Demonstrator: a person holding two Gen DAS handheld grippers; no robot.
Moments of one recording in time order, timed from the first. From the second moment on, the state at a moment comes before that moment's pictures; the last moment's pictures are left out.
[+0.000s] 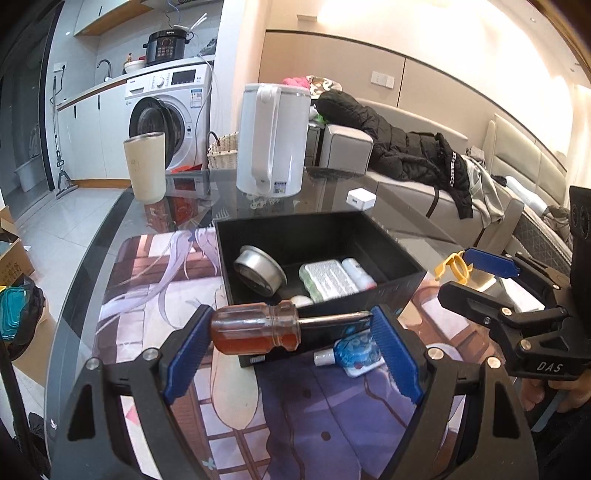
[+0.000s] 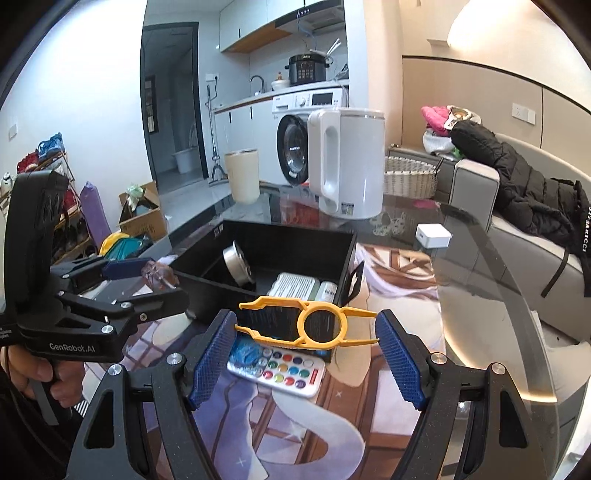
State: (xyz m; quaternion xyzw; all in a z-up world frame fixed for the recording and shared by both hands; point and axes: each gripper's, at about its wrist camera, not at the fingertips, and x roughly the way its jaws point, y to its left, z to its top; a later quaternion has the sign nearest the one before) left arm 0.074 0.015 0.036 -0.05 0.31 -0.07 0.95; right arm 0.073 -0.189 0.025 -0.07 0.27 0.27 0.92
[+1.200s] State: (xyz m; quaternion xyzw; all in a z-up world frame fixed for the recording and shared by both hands) left arm 0.120 0.007 0.042 -0.04 0.29 -0.08 0.95; right arm 0.112 -0.172 0.035 -0.09 0.25 0.27 0.92
